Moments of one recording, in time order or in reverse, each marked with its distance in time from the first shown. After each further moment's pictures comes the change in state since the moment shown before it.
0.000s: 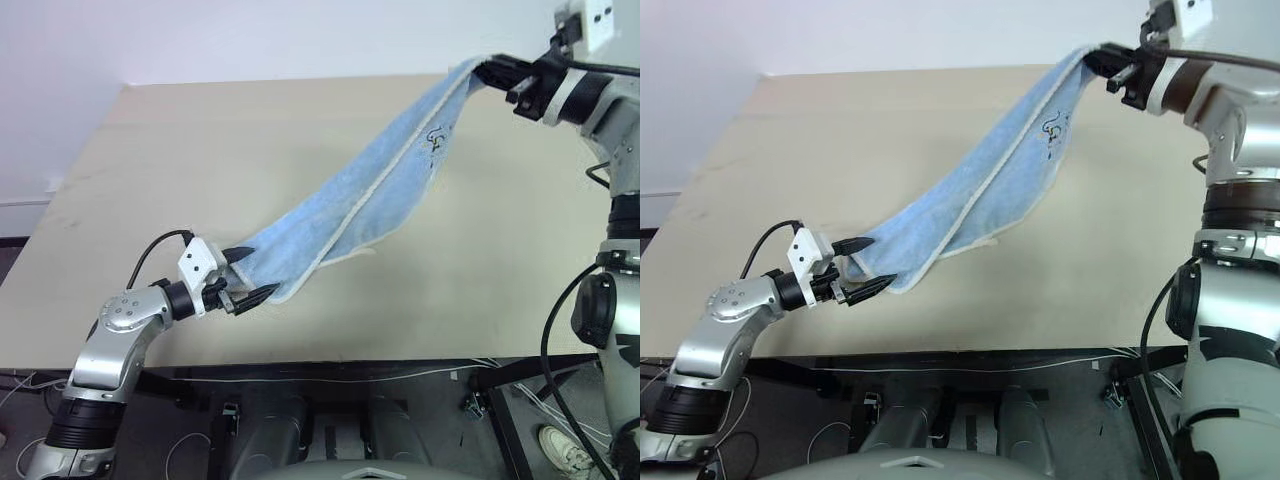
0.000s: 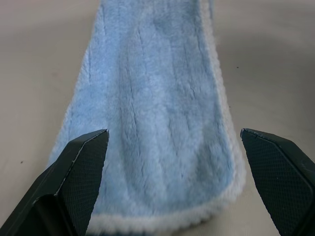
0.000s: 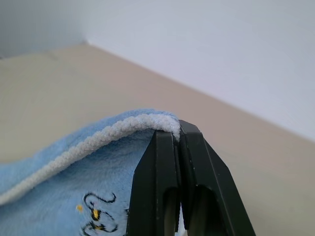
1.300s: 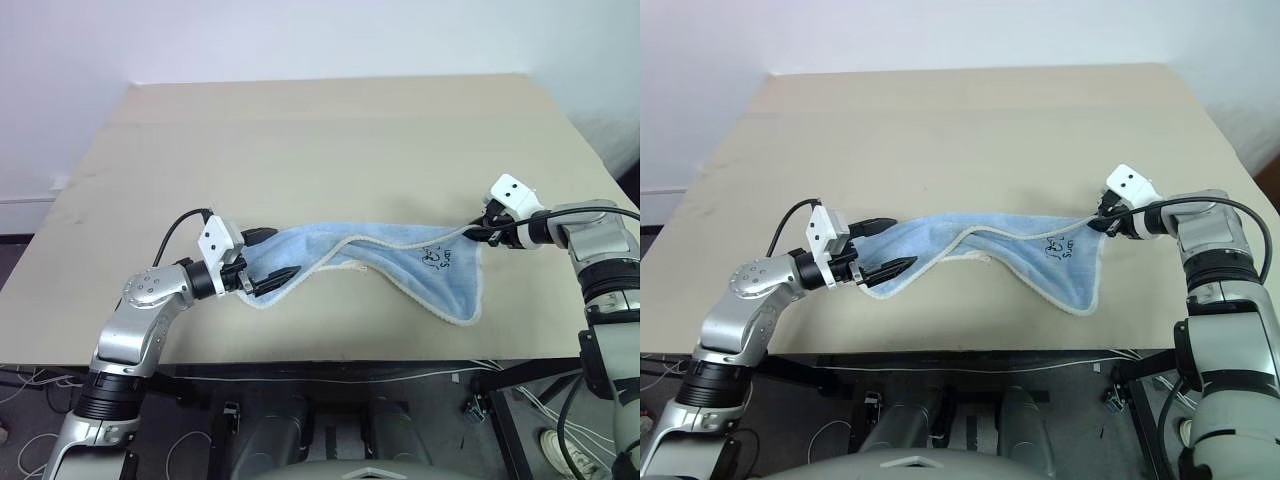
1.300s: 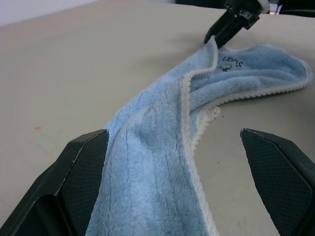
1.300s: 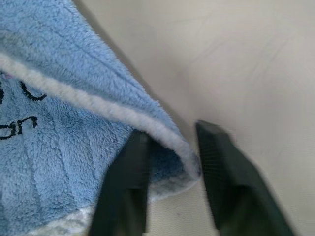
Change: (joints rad) left arm -0.141 -0.067 -0.039 0.026 -0.045 0.044 -0.021; right arm 0.271 -0.052 0.281 0.419 -0.337 -0.365 0.148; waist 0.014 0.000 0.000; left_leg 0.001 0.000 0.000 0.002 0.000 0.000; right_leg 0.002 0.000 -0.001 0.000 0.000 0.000
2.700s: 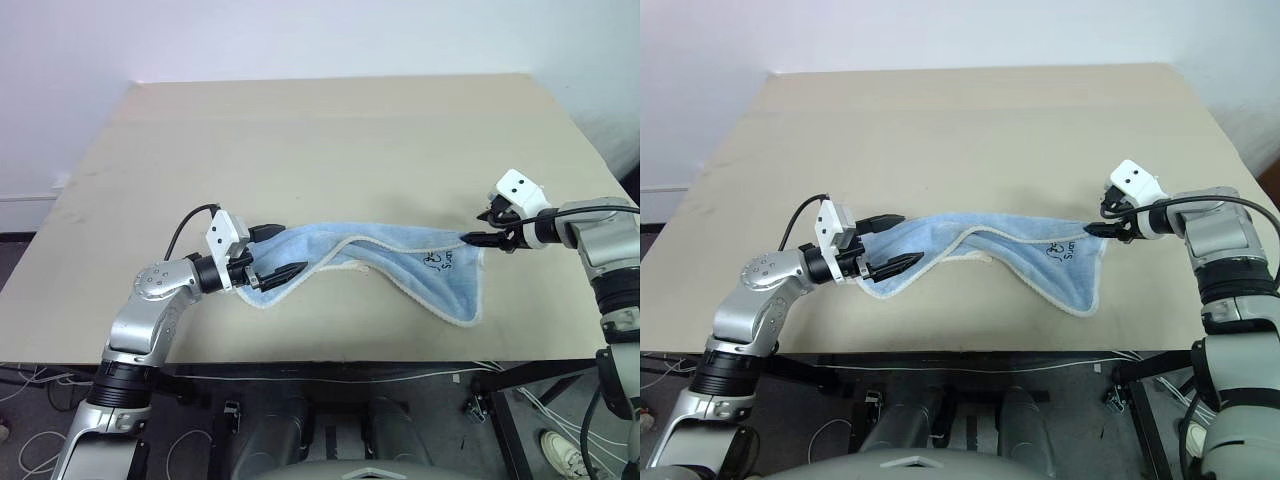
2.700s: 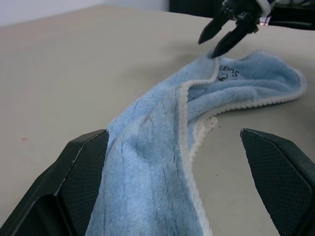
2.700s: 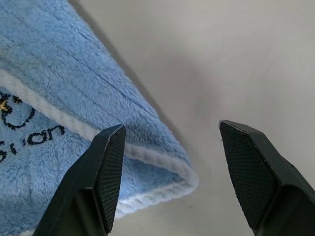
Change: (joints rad) left arm -0.047 -0.036 -0.008 0.058 -0.003 -0.002 -0.029; right arm 0.084 -0.072 0.016 -0.281 0.097 0.225 -0.004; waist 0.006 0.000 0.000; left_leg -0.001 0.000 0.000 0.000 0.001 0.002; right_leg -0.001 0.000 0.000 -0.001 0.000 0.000
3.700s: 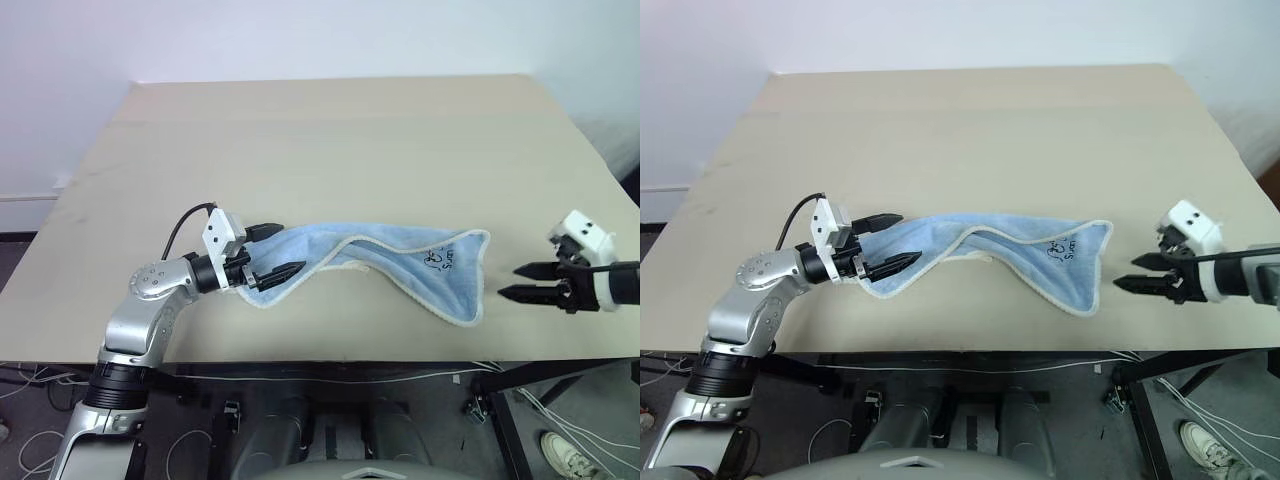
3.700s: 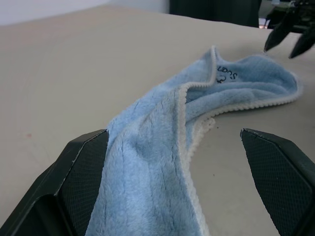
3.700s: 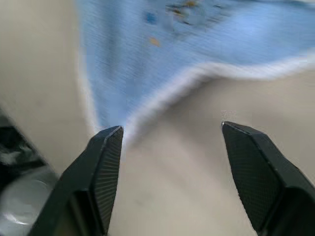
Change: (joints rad) left arm -0.008 0.006 0.011 -0.009 -0.018 0.019 -0.013; right arm 0.554 -0.271 -0.372 -0.667 0.399 0.463 0.056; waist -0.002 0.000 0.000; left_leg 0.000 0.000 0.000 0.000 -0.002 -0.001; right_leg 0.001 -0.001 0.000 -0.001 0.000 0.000
